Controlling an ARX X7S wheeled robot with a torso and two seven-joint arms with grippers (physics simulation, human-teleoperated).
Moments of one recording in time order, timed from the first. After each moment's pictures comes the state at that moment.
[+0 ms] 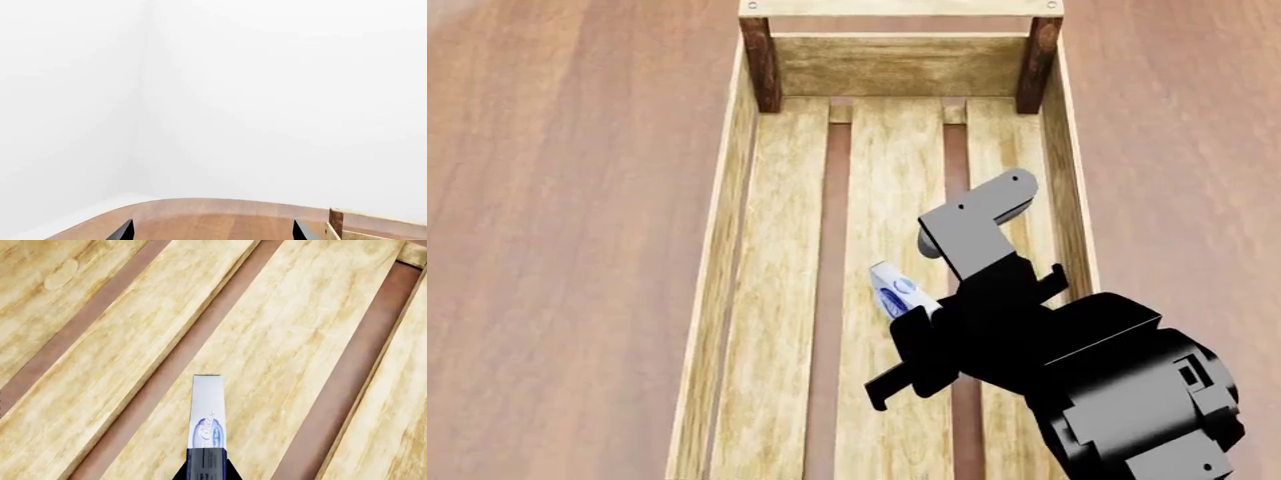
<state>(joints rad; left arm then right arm) 0.11 -0.31 0.22 0.02 -0.06 0.87 -0.59 1.09 0.39 -0.74 0.48 0.57 0.82 -0.35</state>
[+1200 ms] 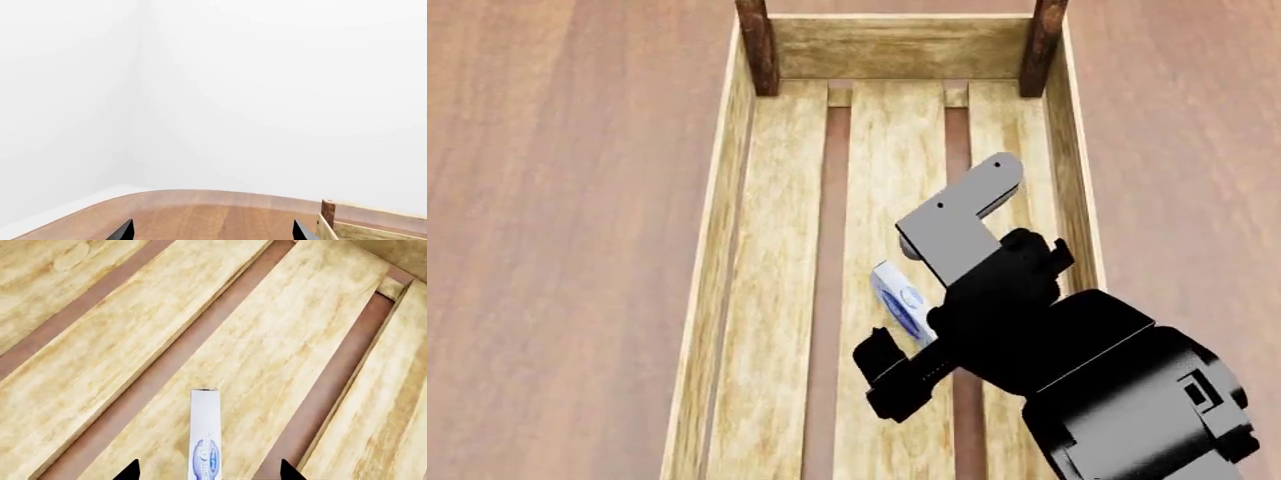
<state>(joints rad) 0.10 -0.32 0.24 0.02 -0.09 0.89 -0.57 1.08 0.46 -0.77 0.24 0.54 0.90 -0.25</state>
